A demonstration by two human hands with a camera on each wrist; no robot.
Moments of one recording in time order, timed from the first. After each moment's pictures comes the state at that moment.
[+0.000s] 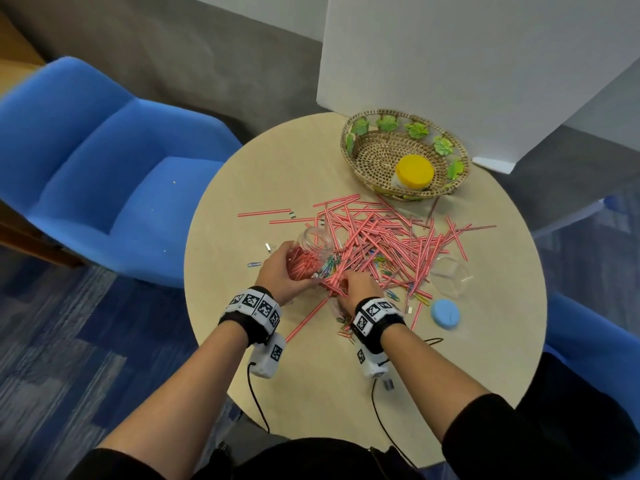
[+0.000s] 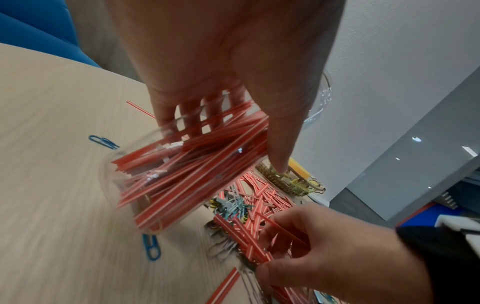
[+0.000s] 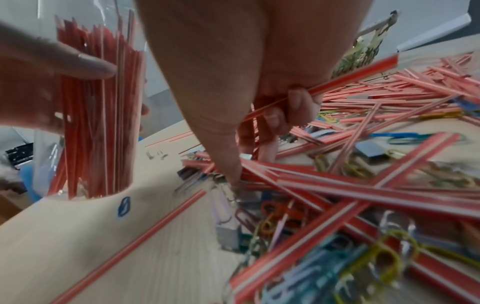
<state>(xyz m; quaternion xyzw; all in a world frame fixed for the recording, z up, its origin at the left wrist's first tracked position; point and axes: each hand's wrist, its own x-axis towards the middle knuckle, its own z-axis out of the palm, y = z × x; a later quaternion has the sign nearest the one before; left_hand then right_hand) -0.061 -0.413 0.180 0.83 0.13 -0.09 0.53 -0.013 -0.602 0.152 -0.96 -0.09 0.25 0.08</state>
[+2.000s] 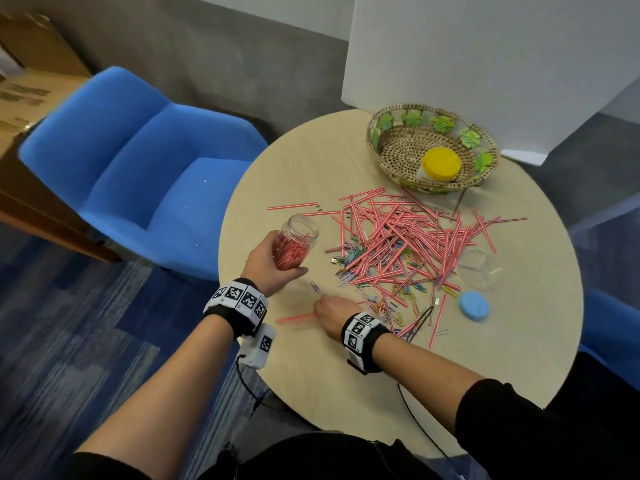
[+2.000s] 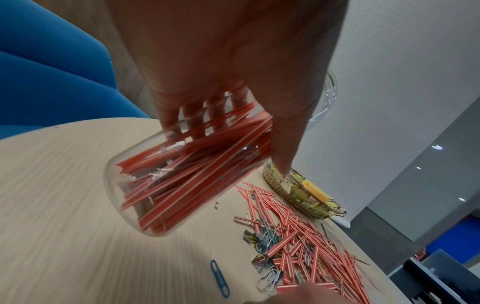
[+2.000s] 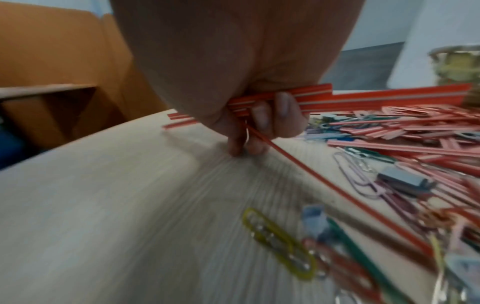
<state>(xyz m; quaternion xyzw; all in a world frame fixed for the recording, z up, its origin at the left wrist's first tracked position) -0.101 -0.353 0.209 0.85 0.17 -0.04 0.49 -0.091 -0.536 0.151 -0.87 -0.39 0.31 -0.04</state>
